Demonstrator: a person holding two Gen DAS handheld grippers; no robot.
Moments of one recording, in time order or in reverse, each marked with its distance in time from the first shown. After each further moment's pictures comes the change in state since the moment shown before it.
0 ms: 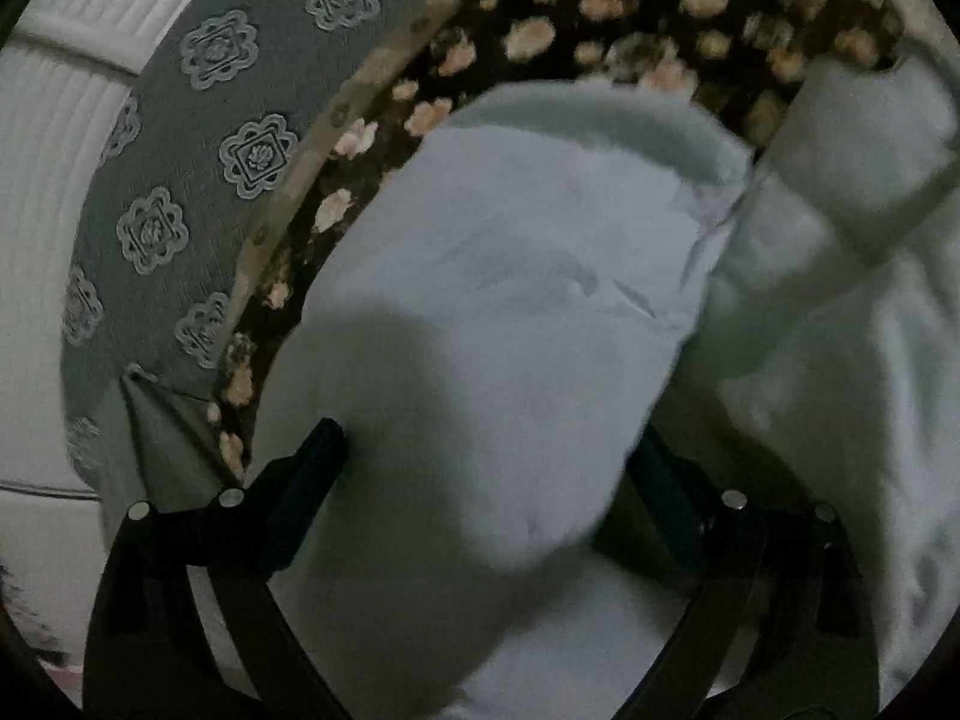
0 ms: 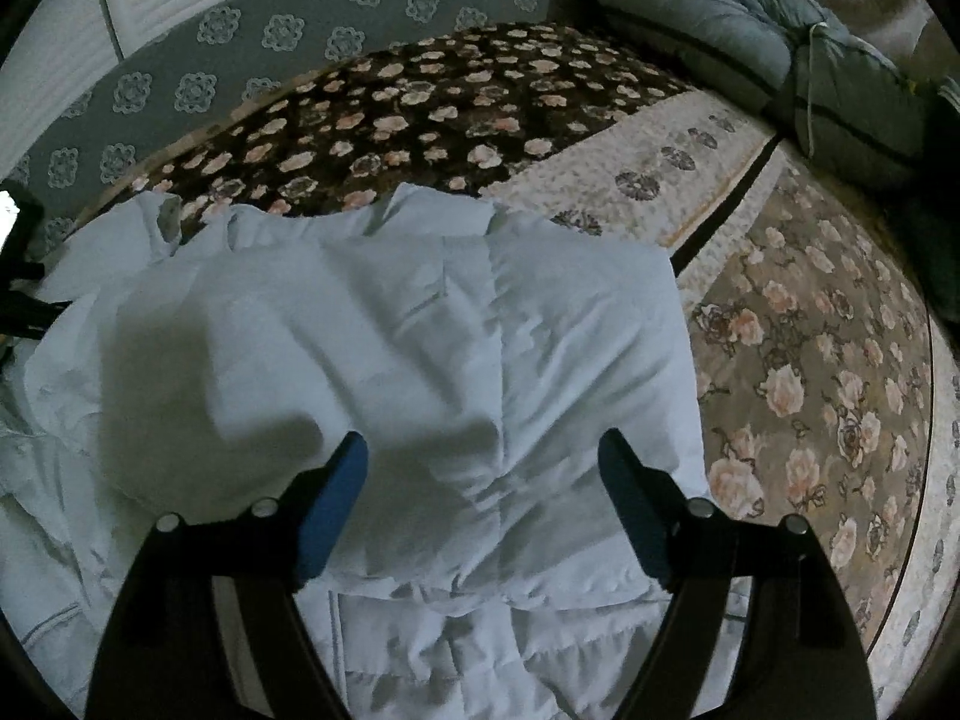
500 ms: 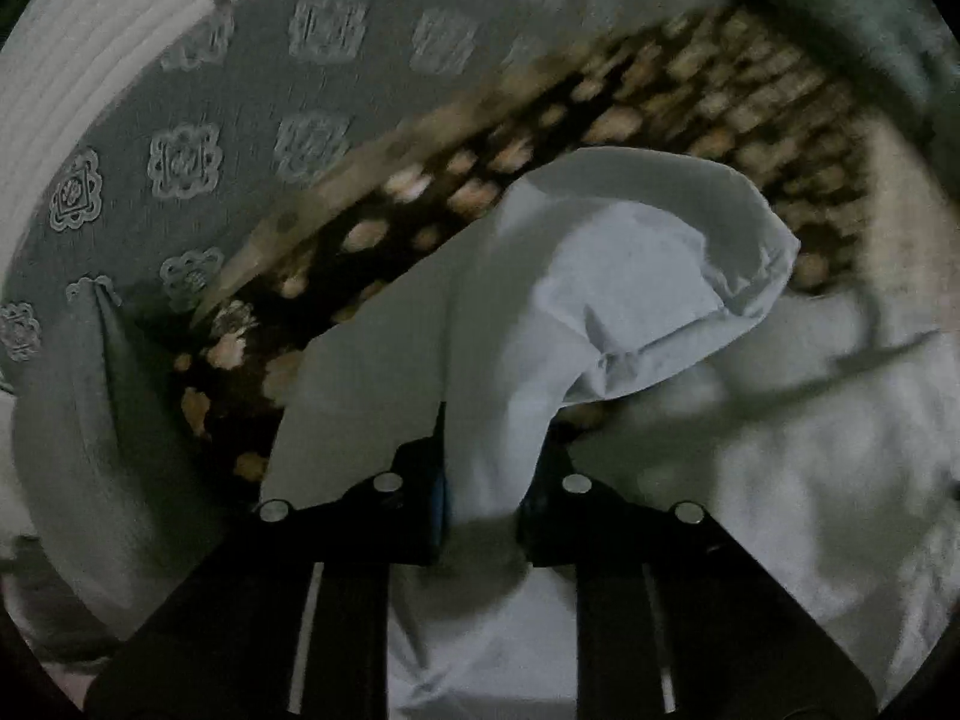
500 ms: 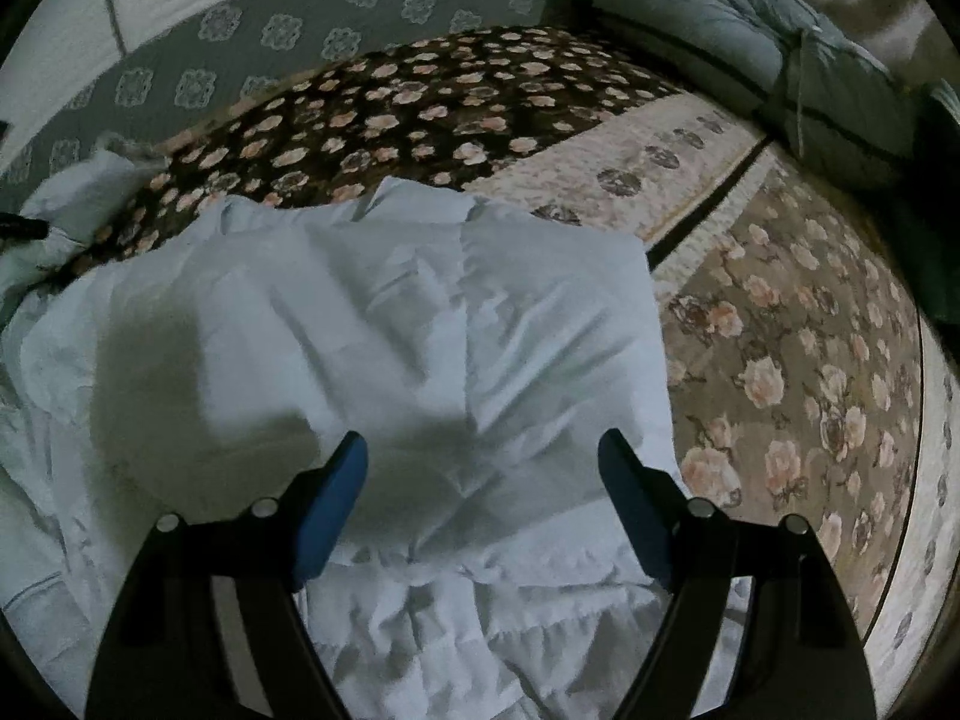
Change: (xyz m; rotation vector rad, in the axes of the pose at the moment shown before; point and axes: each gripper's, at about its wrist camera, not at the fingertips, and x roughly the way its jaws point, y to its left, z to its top) left arm -0.083 0.090 -0.023 -0.370 -0.178 -0.366; right arm -0.011 -0.018 -0.014 0.020 -0.024 -0.006
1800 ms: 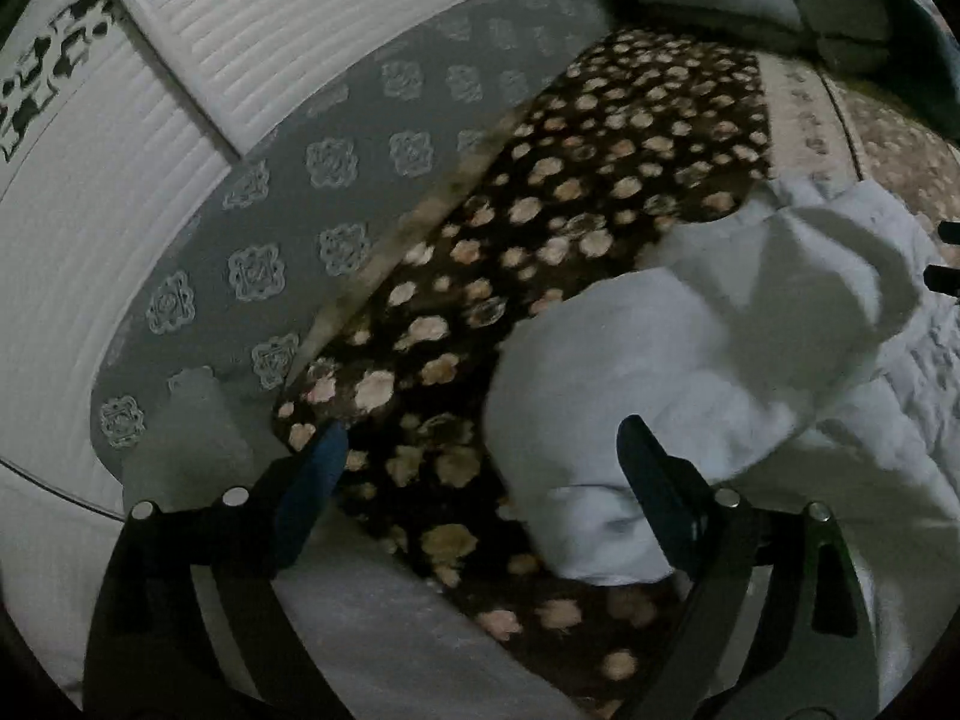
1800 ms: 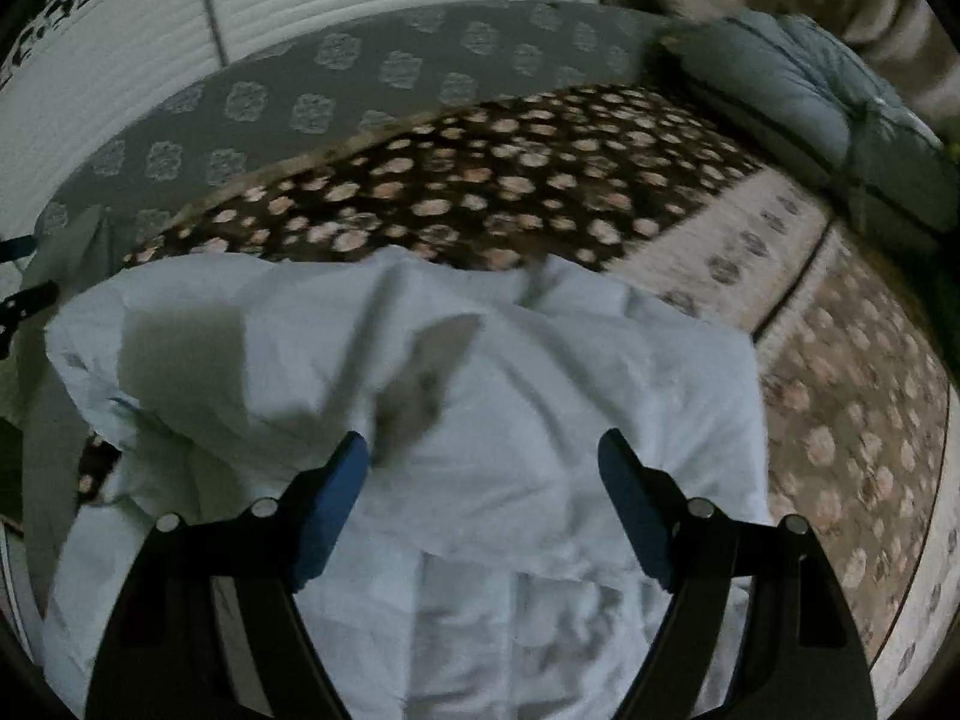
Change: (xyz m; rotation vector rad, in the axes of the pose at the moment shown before) left arm -0.098 0.003 -0.087 0.306 -0.168 0.103; right arm -0.052 0.123 0.030 -0.140 -0.045 0.136
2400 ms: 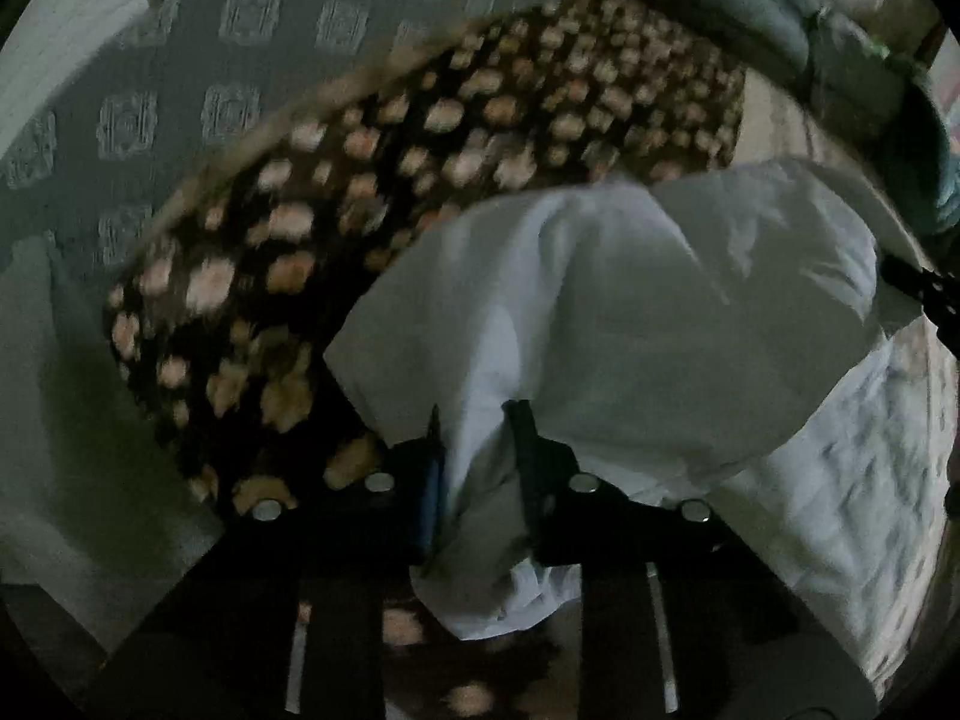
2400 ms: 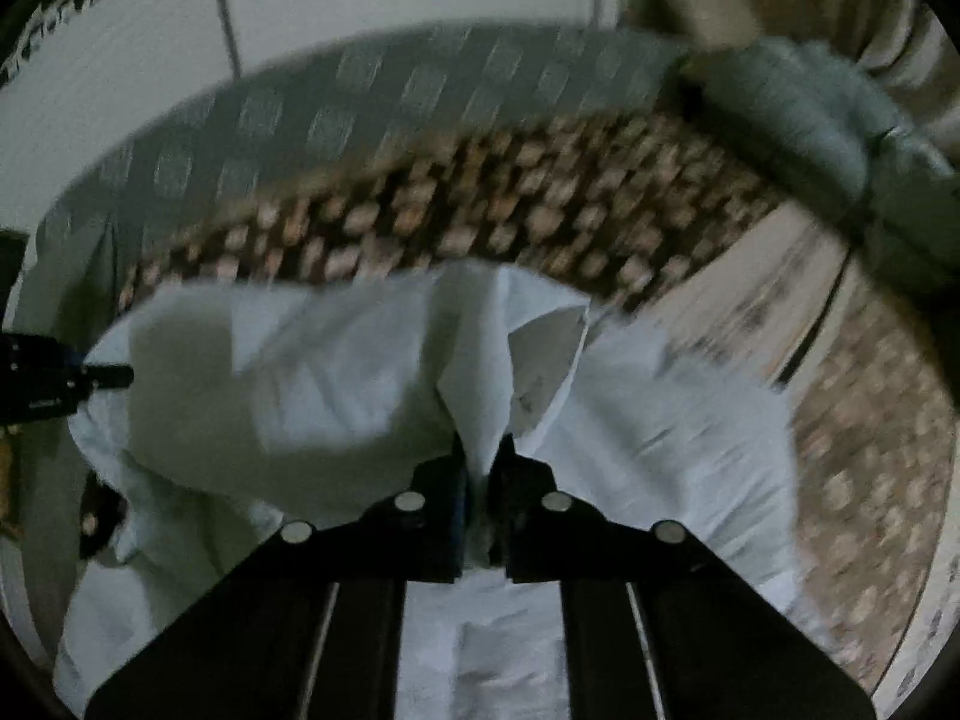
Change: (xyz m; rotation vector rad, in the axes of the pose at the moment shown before) left arm 0.058 -0.031 0.001 -0.217 0.130 -0.304; right arm -0.028 -0.008 0.023 0.000 -0.149 -0.054
